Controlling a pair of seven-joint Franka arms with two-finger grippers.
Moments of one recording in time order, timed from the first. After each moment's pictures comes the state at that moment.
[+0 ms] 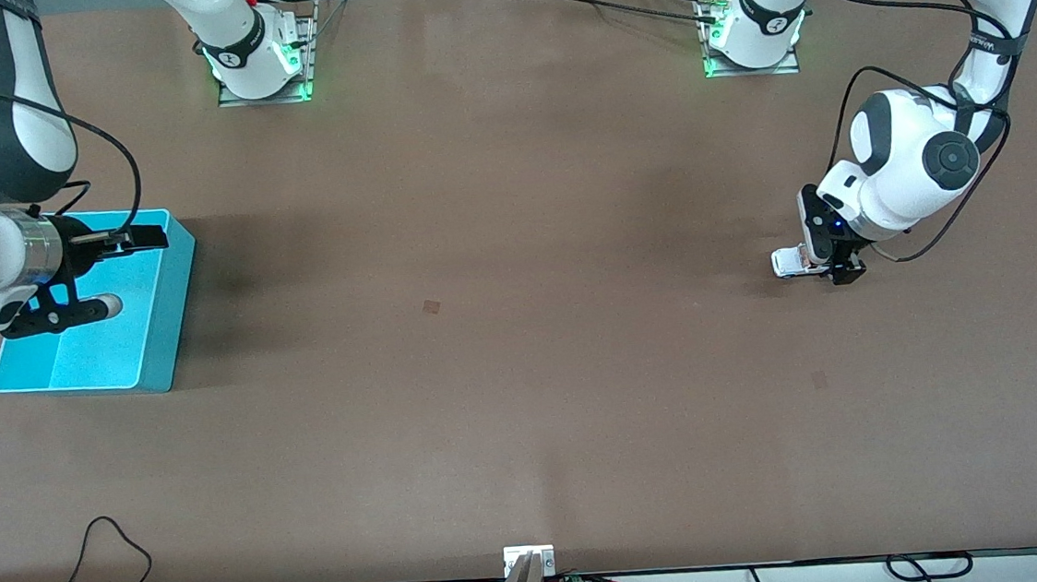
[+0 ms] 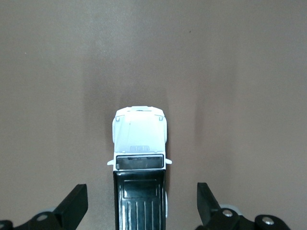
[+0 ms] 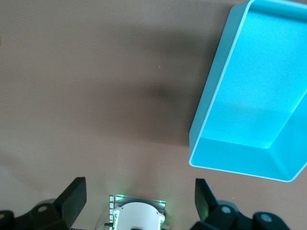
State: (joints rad) left arm 0.11 0.27 -0.08 -2.32 0.00 2.54 1.57; right arm 0.04 0.27 -0.03 -1.59 0.00 1.45 -0.12
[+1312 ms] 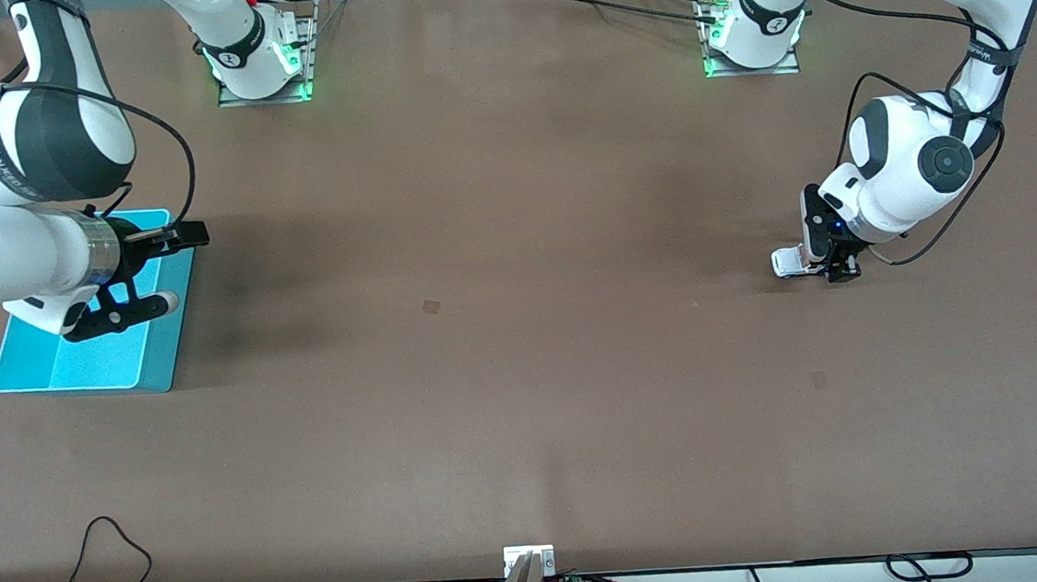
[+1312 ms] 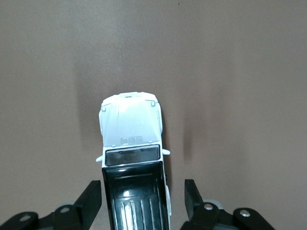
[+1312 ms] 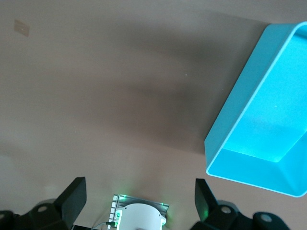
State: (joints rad) left arm 0.14 0.31 -0.08 -2.34 0.04 2.60 1.65; right arm 0.15 0.29 -0.03 -1.55 0.01 1.44 -0.13
